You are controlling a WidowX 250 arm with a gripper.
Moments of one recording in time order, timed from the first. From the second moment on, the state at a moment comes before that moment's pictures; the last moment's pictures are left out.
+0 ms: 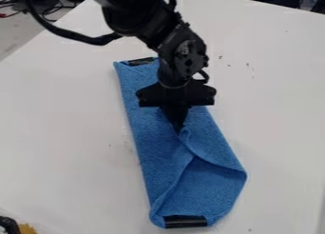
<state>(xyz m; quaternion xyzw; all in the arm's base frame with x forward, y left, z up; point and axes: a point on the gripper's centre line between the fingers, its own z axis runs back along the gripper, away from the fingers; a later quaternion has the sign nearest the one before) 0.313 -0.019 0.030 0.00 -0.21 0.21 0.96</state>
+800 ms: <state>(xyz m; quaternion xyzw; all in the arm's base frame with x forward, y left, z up) 0.313 -0.011 0.015 -0.02 -0.16 0.16 0.97</state>
